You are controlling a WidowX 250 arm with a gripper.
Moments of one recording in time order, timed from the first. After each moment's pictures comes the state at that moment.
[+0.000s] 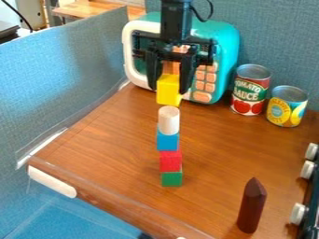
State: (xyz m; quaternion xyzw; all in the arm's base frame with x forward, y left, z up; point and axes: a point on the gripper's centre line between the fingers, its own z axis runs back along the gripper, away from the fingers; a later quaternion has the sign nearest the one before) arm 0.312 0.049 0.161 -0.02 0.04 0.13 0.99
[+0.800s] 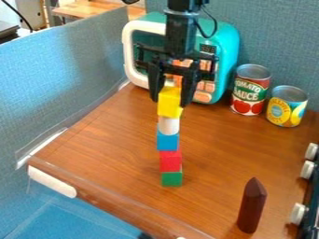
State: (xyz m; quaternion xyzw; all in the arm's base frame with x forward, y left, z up) arm 0.309 0.044 0.146 0.00 0.05 0.12 0.99
